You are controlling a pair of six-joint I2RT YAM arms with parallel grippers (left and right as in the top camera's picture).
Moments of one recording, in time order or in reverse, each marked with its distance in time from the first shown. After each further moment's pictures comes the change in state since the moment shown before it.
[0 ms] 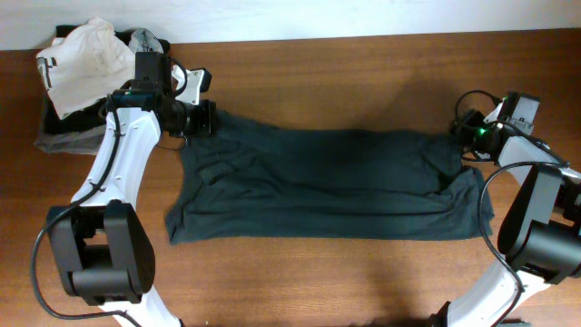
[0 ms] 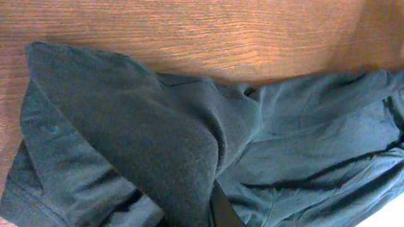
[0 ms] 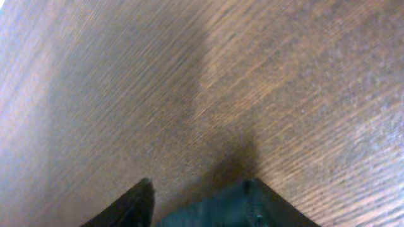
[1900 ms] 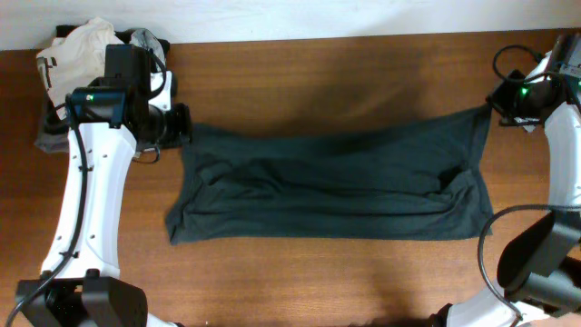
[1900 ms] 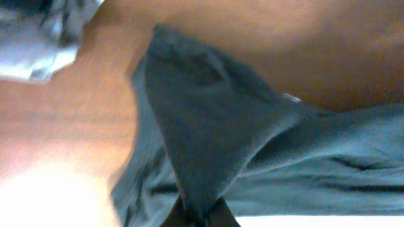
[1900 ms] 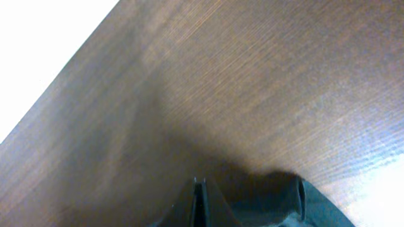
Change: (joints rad) left arm 0.002 -0.226 0.110 -0.395 -0.329 -0.137; right arm 0.000 -0.188 0.453 -0.700 0.058 -0.065
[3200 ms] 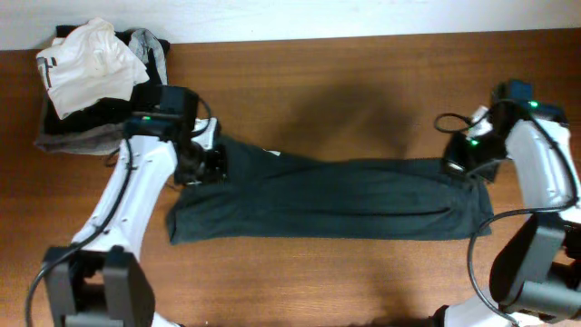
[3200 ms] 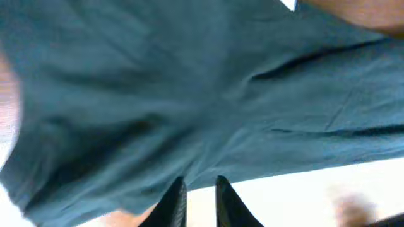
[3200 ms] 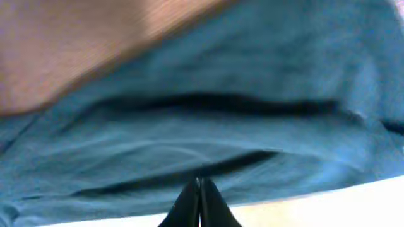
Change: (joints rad) left arm -0.122 0.025 -0.301 0.109 0.119 -0.039; right arm 0.132 -0.056 -0.257 -0.296 -0.028 -0.194
